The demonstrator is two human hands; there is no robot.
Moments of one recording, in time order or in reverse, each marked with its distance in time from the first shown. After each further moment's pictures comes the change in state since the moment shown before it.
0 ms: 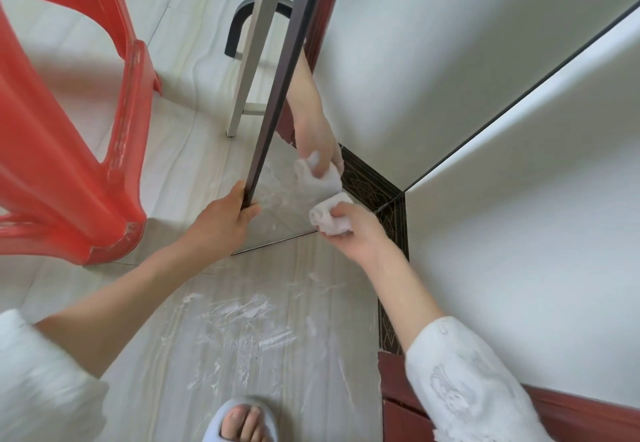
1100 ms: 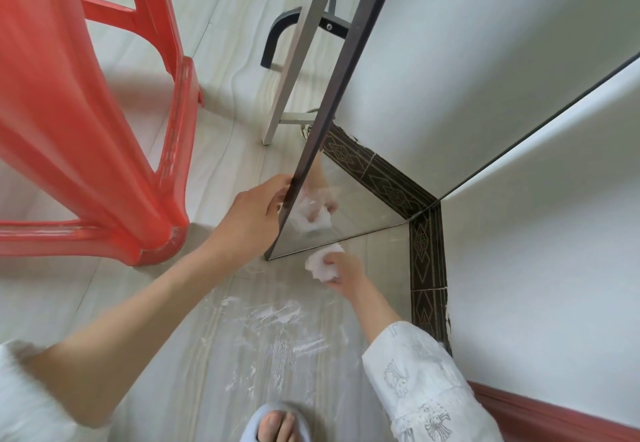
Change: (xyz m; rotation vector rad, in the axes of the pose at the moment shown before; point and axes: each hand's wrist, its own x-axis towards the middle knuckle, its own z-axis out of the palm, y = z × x) left_hand -0.013 0.013 -0.026 -0.212 0.095 0.141; right_hand 0.048 0.096 0.012 -0.235 0.194 0.219
